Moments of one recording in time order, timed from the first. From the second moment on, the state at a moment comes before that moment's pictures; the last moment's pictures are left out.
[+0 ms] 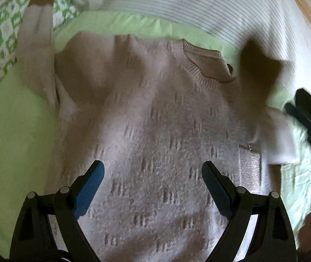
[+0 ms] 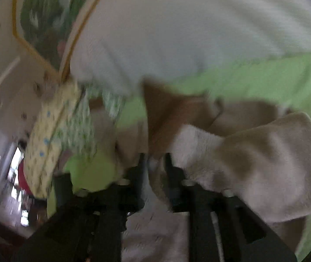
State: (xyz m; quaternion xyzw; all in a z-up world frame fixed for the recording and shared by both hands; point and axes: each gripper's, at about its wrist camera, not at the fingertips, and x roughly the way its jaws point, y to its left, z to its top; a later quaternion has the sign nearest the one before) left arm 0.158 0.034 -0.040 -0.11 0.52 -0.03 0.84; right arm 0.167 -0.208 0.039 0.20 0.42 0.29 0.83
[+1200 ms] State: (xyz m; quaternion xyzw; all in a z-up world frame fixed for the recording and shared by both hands) left arm 0.149 0.086 -0.055 -0.21 0.47 -0.06 0.86; right arm 0.223 -0.374 -0.028 0.23 0.47 0.03 0.85
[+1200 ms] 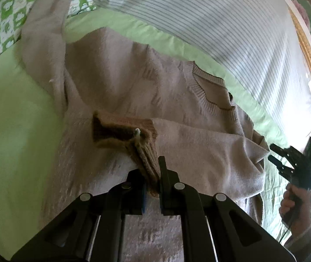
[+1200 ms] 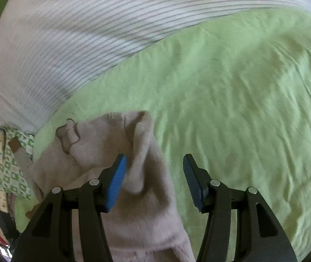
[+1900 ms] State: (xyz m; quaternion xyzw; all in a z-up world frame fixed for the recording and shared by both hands) left arm 0.138 0.100 -0.062 -0.21 0.46 -0.05 0.86; right arm 0.238 -0.370 -0.035 0.22 0.49 0.04 0.84
